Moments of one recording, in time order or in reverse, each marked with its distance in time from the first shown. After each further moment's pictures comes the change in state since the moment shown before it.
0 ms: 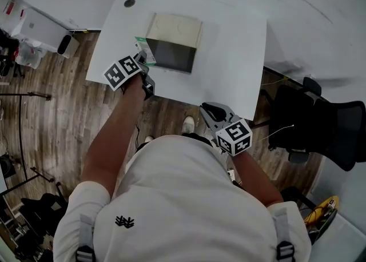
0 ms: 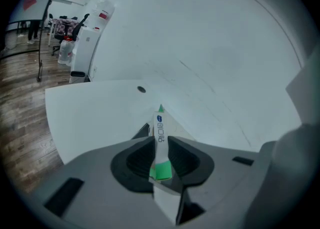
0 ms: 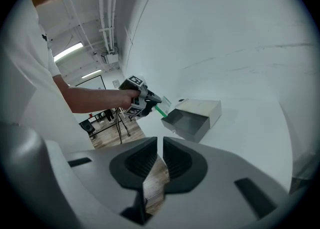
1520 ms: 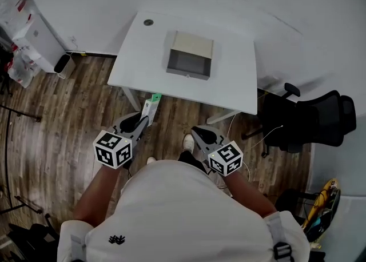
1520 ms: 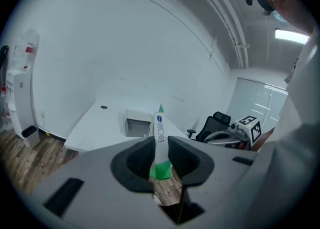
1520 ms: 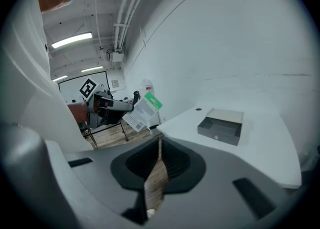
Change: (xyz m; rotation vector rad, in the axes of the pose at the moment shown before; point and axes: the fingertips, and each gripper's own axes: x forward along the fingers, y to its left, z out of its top) left arm -0.319 0.086 -0.048 0.679 0.072 -0.575; right arm 0.035 0.237 -0.003 -0.098 -0.093 -0.109
